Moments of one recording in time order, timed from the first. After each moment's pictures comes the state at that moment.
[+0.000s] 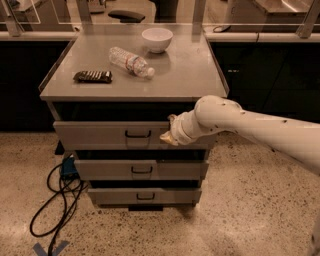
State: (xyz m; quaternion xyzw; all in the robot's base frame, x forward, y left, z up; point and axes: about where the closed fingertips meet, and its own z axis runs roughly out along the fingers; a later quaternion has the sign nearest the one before) arm 0.651 -0.025 0.657 -0.59 0.73 0.10 0.33
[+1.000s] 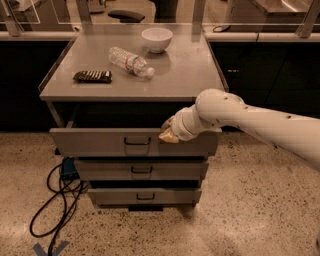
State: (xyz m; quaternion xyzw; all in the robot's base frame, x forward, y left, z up) arm 0.651 -0.027 0.677 -0.59 0.73 0.10 0.33
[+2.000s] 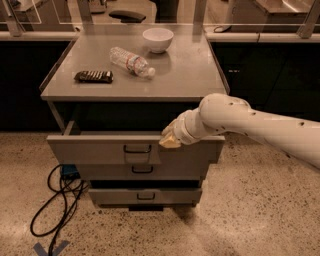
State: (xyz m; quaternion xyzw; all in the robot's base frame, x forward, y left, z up) arm 0.631 -0.032 0.689 -0.58 0.74 0.08 0.34
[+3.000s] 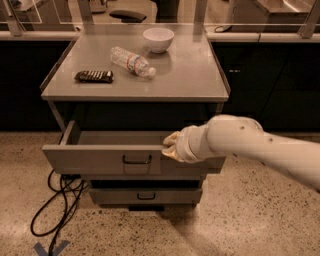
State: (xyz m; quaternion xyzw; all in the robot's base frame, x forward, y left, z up) arm 0.569 -0.036 0.695 -0.60 0.71 0.05 0.36
